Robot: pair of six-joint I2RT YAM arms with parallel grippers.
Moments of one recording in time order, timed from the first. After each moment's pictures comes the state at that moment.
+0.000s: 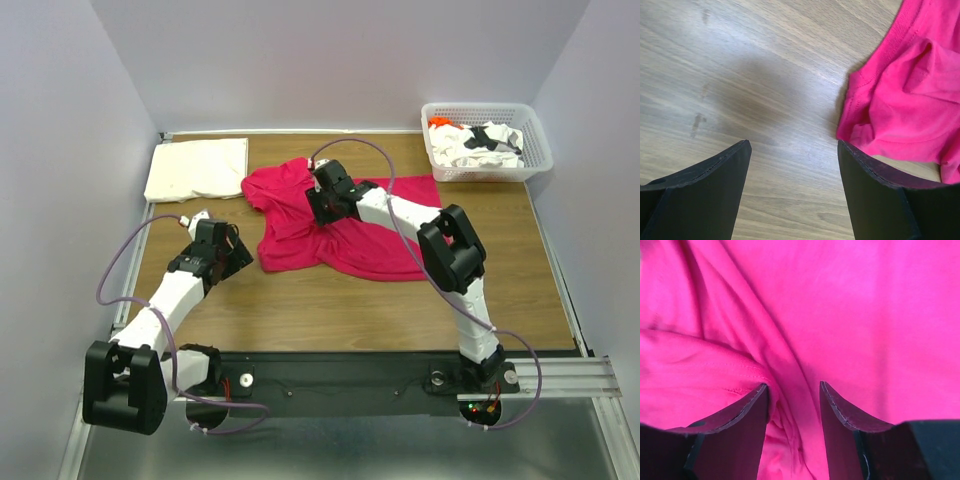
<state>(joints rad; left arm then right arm) -0.19 1.07 0.60 -0.42 -0.18 -0.68 0.69 2.19 1.72 -0.40 0.08 0.21</state>
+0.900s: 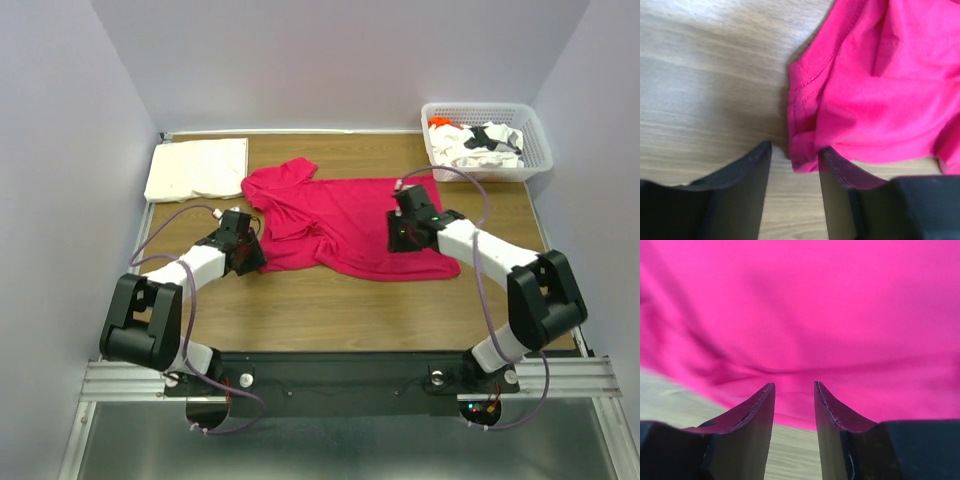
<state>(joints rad) -0.27 1.40 0.66 -0.25 -0.03 -0.65 0.49 1.57 1.02 -0.42 0.09 0.35</state>
